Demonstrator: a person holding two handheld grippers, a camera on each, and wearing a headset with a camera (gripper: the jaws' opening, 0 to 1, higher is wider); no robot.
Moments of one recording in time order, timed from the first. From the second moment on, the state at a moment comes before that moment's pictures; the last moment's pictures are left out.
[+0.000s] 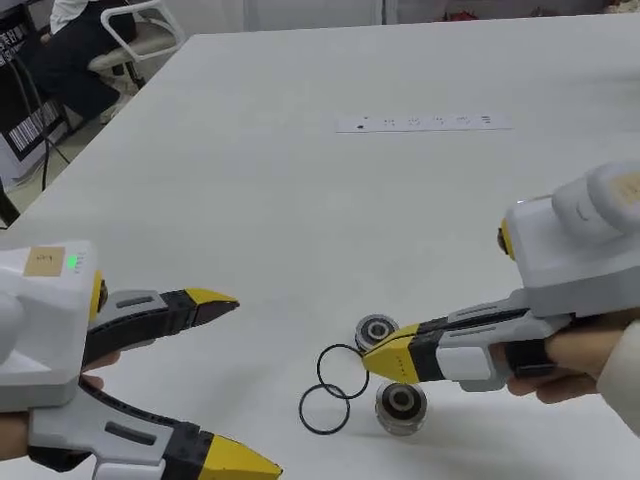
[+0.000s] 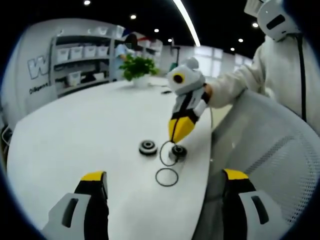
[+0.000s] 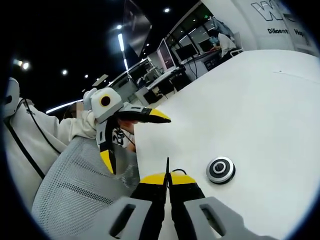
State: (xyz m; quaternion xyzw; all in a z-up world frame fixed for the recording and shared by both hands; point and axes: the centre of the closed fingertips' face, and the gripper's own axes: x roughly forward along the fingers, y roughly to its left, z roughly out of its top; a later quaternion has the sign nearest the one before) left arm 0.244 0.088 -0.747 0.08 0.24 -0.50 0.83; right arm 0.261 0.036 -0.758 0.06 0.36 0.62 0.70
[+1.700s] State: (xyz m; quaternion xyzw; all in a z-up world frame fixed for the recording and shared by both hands) left arm 0.244 0.087 -0.748 0.07 0.24 -0.50 0.83; right arm 0.287 0.025 -0.784 0.00 0.36 0.58 0.73
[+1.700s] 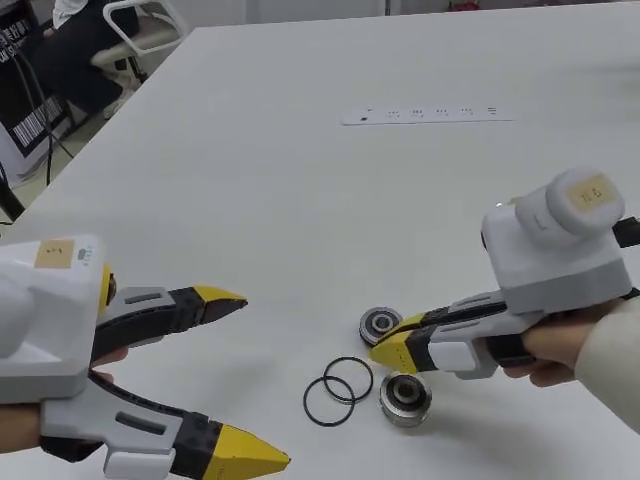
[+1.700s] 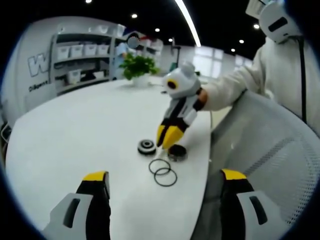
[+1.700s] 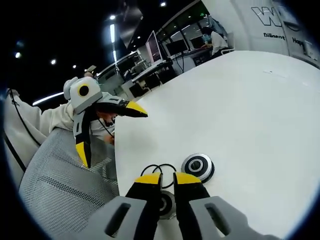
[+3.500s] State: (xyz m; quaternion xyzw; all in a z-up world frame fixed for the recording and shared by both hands) left arm 0.320 0.019 -0.708 0.14 0.17 -0.54 0.81; right arm 0.317 -0.006 -0.791 -0.05 0.28 0.58 0.77
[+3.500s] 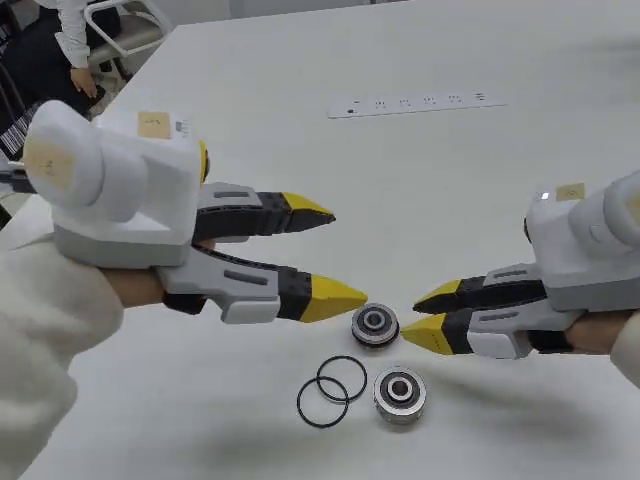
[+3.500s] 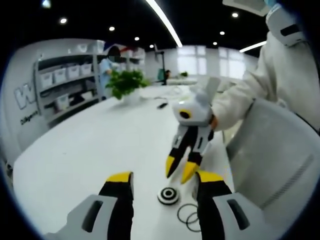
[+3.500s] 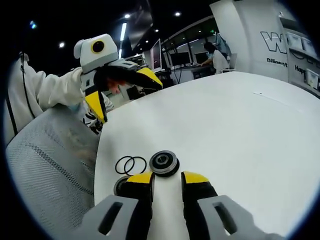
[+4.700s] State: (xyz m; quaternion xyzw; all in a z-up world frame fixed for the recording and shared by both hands) left arm 0.324 0.004 -0.794 0.16 0.24 -0.54 0.79; right arm 0.317 0.002 -0.804 -0.07 0.27 0.59 0.75
